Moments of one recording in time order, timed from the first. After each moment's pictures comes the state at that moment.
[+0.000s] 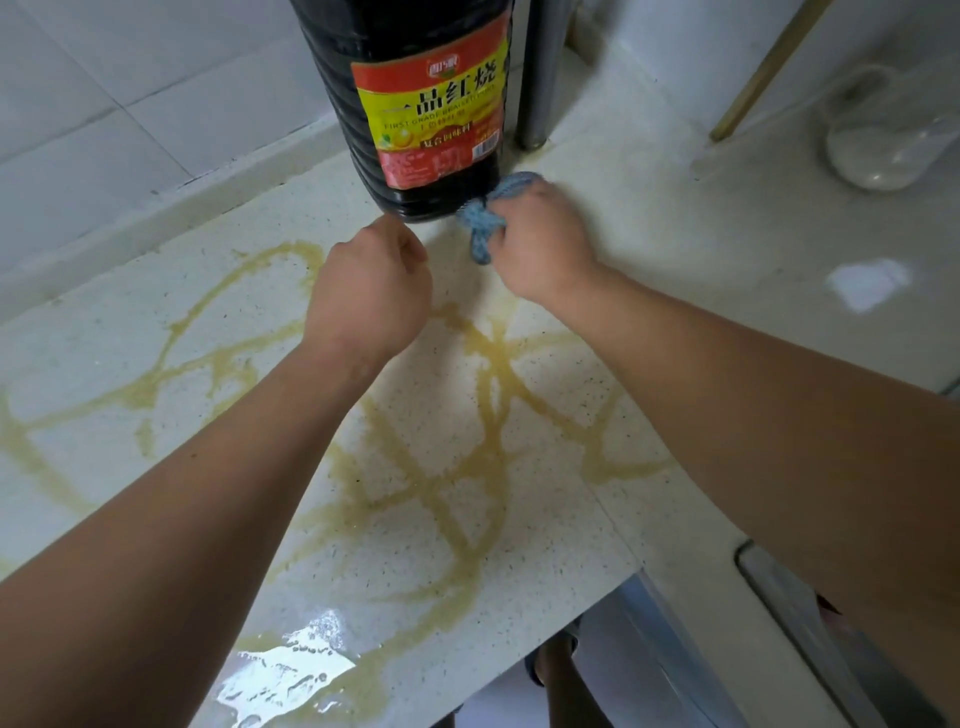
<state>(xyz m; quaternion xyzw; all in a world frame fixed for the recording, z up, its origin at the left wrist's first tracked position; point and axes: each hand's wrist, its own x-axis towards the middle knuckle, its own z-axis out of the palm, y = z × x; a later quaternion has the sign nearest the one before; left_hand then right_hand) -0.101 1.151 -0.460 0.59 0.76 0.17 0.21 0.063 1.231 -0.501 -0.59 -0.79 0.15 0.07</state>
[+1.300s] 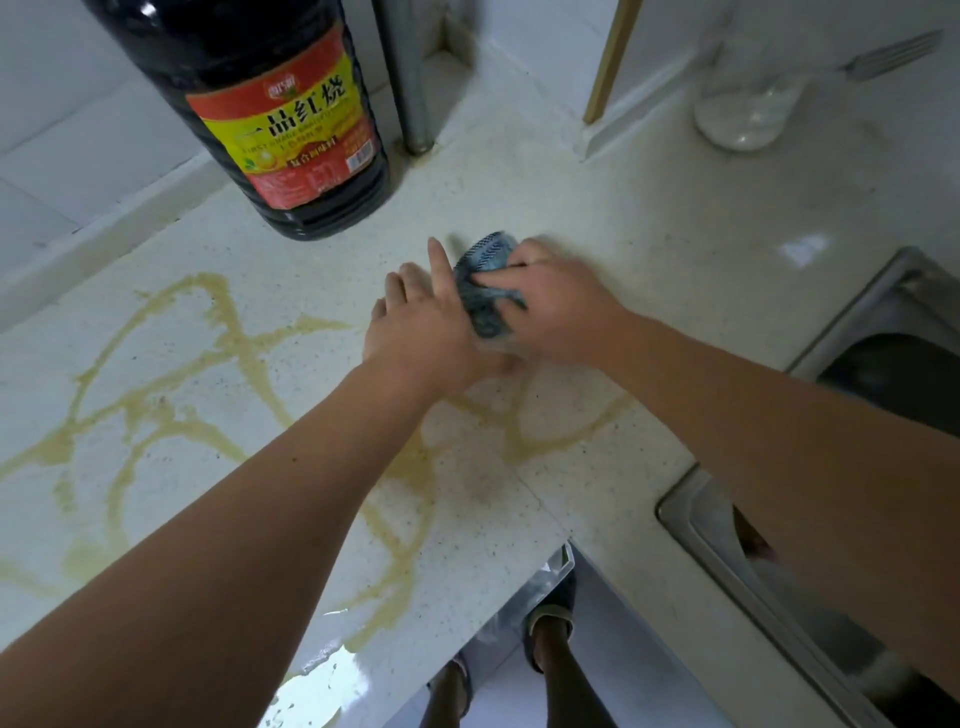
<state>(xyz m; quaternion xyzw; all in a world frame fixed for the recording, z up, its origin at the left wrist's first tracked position) 0.015 1.141 -0.493 0.71 0.66 -0.09 0.23 0.183 1.157 -0.492 -0.54 -0.81 0.22 0.09</state>
